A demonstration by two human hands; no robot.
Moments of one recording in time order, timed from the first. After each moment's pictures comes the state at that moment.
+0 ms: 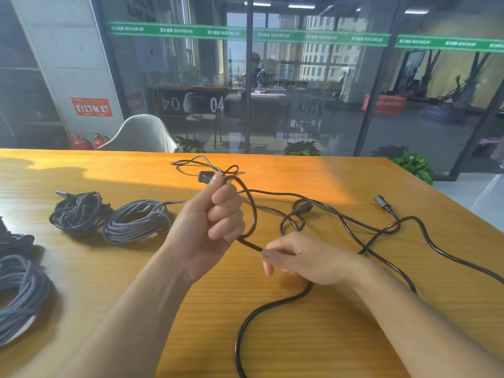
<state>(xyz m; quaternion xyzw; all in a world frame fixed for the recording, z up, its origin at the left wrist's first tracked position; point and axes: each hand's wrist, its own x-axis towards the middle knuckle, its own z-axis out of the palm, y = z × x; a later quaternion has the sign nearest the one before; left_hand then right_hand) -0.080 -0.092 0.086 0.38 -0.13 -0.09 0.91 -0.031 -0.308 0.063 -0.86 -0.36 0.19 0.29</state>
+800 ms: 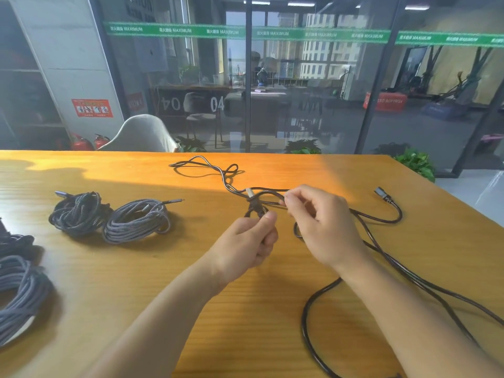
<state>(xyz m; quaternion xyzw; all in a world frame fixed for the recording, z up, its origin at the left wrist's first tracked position) -0.082 -0.130 0.068 0.78 -0.09 -0.06 0.62 -0.034 -0.304 0.072 -0.82 -0.26 -0.24 0.44</state>
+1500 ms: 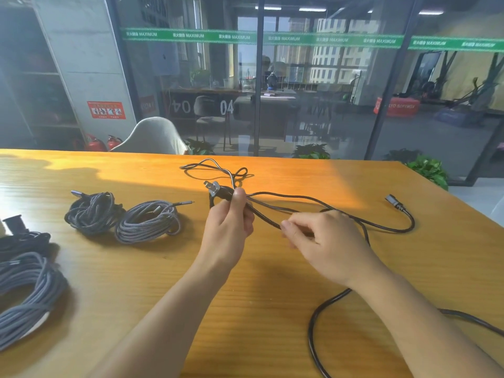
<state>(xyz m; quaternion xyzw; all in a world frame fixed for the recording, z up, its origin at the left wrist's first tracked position) -0.068 -0.118 0.067 0.70 0.03 0.19 0.69 -0.045 -0.307 0.077 -0.90 -0.32 -0.14 0.27</state>
